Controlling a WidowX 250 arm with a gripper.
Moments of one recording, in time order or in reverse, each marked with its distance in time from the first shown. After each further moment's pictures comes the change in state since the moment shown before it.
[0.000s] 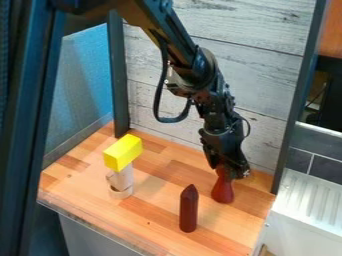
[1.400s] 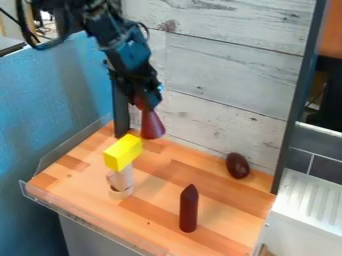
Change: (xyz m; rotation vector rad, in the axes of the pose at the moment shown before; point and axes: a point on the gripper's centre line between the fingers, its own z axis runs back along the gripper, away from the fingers) arm -0.057 0.084 0.156 -0.035 -0.098 0.268
